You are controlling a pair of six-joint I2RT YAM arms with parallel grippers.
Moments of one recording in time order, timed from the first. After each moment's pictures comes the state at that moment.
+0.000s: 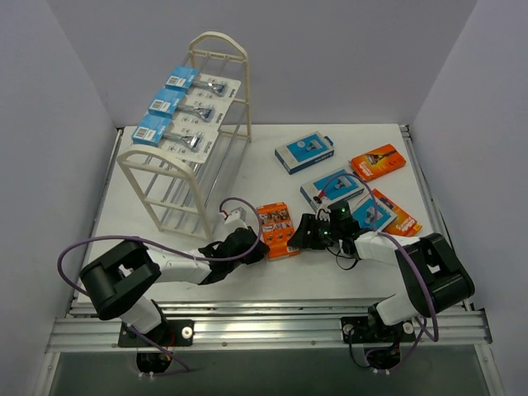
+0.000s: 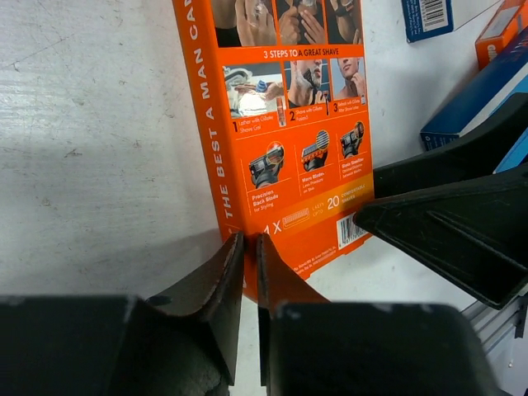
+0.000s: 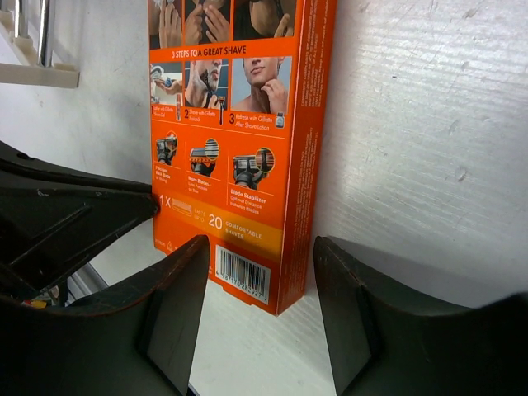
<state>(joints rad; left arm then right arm) -0.96 1.56 0.57 0.35 -0.29 -1.09 0.40 1.47 0.46 0.24 -0.48 0.53</state>
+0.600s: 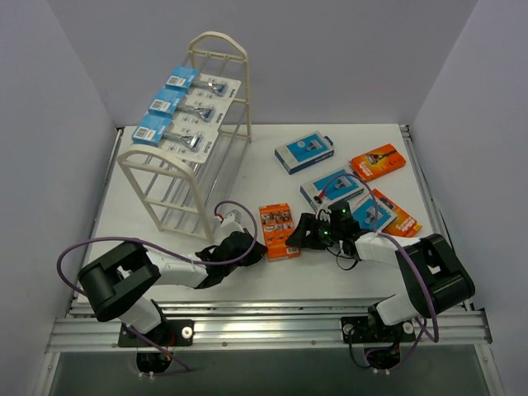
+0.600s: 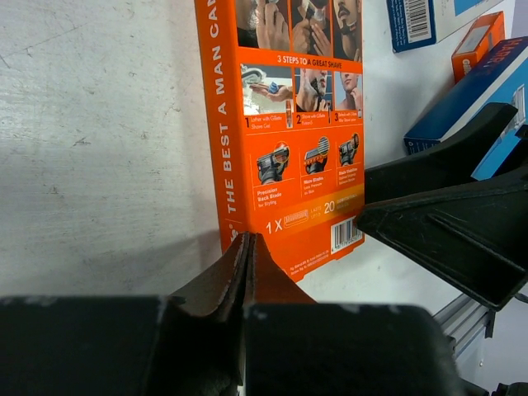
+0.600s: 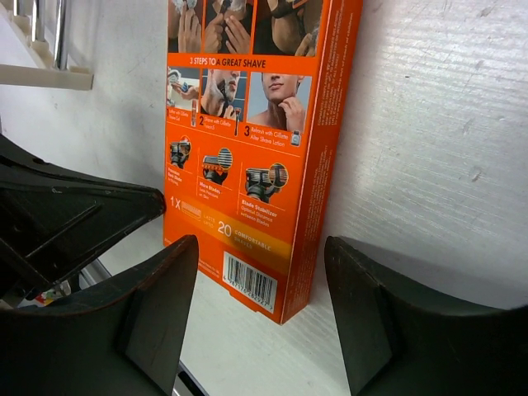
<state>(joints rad) -0.96 1.54 0.49 0.45 -0.29 -1.15 0.40 1.46 0.45 0.26 -0.49 0.55</state>
